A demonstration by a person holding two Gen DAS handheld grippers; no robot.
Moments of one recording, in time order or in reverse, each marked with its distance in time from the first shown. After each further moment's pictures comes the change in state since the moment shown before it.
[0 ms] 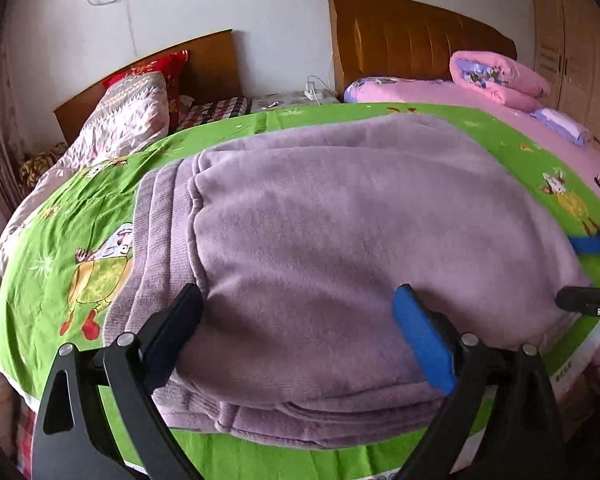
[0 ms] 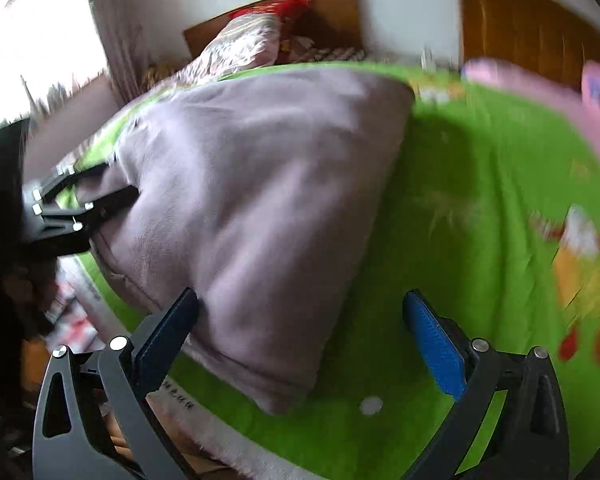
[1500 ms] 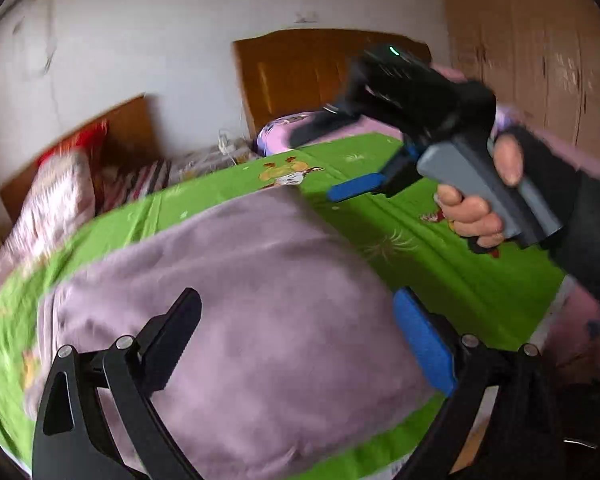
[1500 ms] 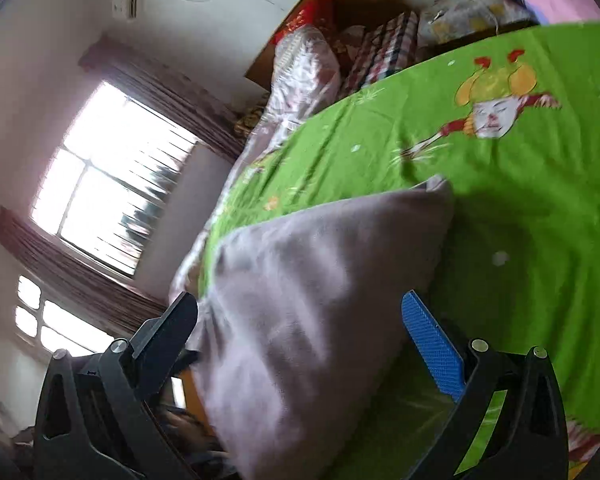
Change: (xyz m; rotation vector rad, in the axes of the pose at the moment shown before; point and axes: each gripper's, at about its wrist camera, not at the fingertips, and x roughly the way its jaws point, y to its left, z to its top) left arm -0.032 -0.140 0.045 0.259 -0.158 -0.157; right arm 0.040 -0.113 0.142 0.298 0.059 0.655
